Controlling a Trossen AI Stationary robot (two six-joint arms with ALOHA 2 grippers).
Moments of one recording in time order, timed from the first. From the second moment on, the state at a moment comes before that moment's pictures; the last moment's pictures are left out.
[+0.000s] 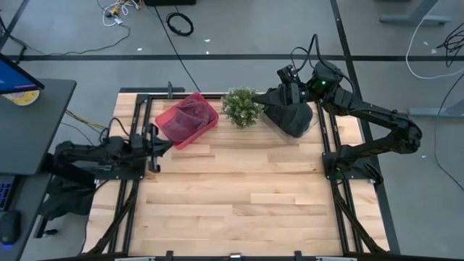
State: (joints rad) left arm -0.09 0.00 0.01 0.28 -0.27 0.09; right arm -0.41 1.22 1.24 0.10 -0.62 1.07
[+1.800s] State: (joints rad) left arm -0.04 0.01 0.01 0.05 -0.02 -0.19; right arm 0.01 0.40 0.50 0.02 -0.04 0.74
